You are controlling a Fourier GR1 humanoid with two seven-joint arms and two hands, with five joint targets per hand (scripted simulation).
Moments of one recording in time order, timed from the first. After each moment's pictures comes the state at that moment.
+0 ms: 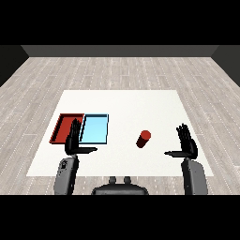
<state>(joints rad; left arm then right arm) -0.02 0.04 0.04 -1.58 0.05 -0.05 -0.42 0.00 -0.25 -0.27 -1.40 -0.21 0.36 -0.43</state>
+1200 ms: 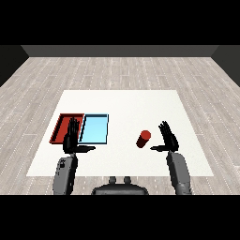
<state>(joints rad) -0.03 0.04 0.06 -1.60 0.10 -0.06 -0.40 -0.14 -0.15 -0.18 -1.21 -0.18 0.32 -0.37</state>
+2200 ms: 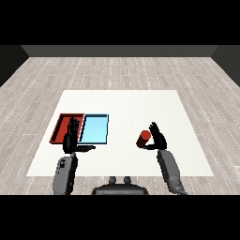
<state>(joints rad) -0.04 0.05 0.06 -1.60 0.10 -0.05 -0.40 -0.24 -0.08 -0.13 -0.99 -0.16 0.29 -0.44</state>
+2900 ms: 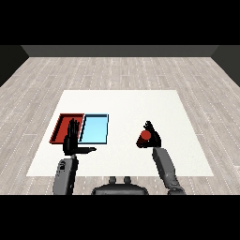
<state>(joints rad) -0.01 0.04 0.04 -1.62 0.09 -0.04 -0.42 -0.31 -0.04 -0.10 -0.92 -0.17 0.27 -0.44</state>
